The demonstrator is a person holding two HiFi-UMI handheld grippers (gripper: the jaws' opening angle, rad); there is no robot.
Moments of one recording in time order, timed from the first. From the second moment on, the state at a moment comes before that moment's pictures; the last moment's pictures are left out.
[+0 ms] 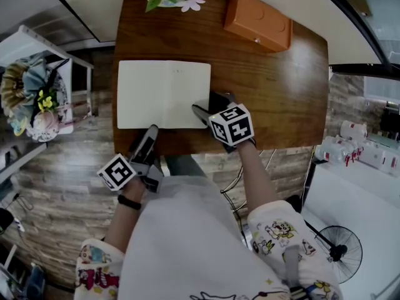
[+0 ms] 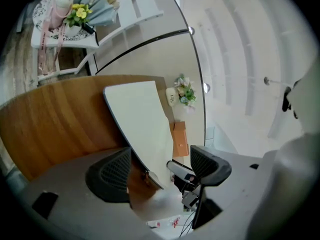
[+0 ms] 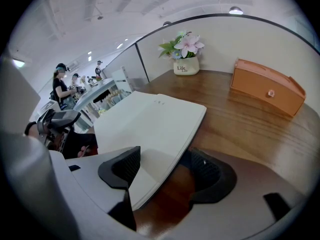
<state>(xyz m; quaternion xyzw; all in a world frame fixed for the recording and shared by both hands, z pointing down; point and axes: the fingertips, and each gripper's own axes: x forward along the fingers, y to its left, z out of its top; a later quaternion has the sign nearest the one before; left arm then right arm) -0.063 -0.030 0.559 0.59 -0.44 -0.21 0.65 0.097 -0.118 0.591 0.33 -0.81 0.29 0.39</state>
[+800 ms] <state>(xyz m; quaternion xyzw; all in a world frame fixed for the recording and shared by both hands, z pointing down) -0.106 -0.041 0.562 0.60 -0.49 -0.16 0.61 0.101 -0.117 0.590 0.33 -0.81 0.30 0.39</state>
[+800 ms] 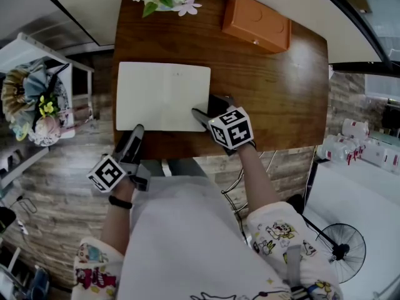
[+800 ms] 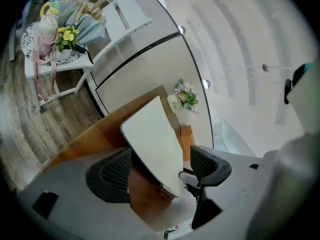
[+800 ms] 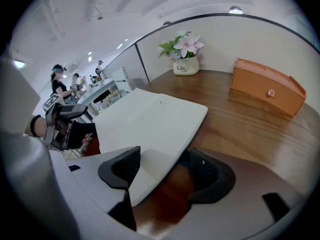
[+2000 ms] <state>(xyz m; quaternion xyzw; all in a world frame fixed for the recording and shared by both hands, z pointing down) -0.146 -0.094 0.561 0.63 -0.51 -0.12 0.57 0.100 -0.118 0.591 0.34 -0.80 0.30 0.39</state>
